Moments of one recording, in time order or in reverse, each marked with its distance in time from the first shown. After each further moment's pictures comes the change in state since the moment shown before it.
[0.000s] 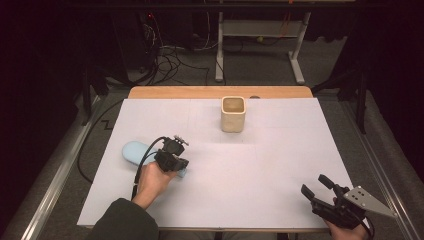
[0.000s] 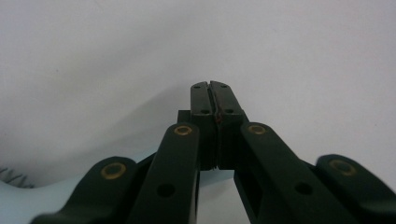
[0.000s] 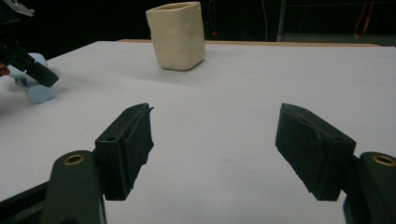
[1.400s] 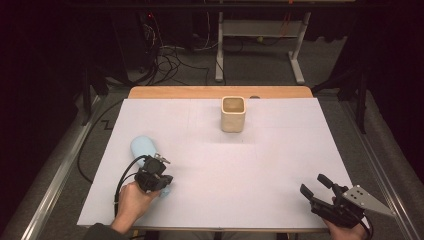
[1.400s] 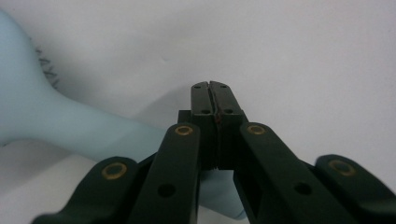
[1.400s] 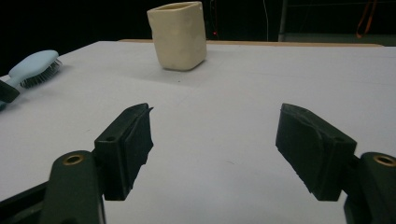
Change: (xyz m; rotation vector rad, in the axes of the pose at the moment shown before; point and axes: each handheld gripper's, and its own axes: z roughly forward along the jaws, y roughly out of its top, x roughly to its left) left arm 0.004 -0.068 -0.018 -0.012 0.017 -0.026; right arm 0.001 0.001 0.002 0.001 0.004 -0.002
